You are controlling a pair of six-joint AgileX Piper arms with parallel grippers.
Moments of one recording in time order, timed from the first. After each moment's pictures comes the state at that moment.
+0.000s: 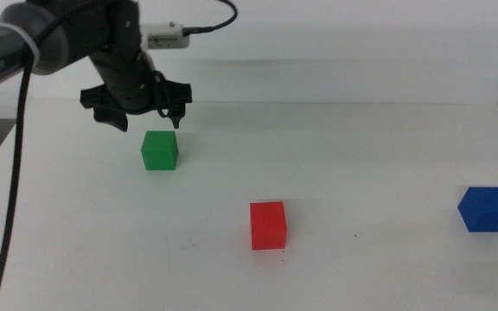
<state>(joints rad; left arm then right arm) -0.29 1.98 -1.69 0.10 0.98 -0.38 0.06 0.00 0.00 -0.09 0.20 0.14</state>
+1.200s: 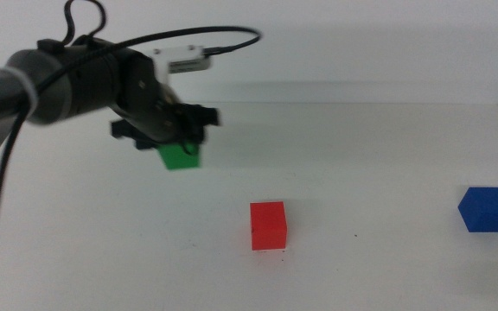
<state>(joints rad) -0.38 1.85 -1.36 0.09 0.60 -0.49 0.06 0.00 0.00 -0.09 0.20 0.14</state>
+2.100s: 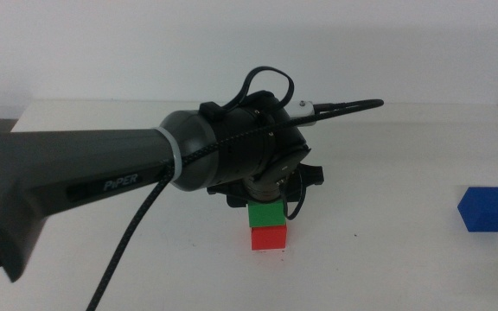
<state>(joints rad) -0.82 1.95 -1.44 0.42 0.82 -1.12 0.06 0.00 0.00 -0.09 0.20 0.14</state>
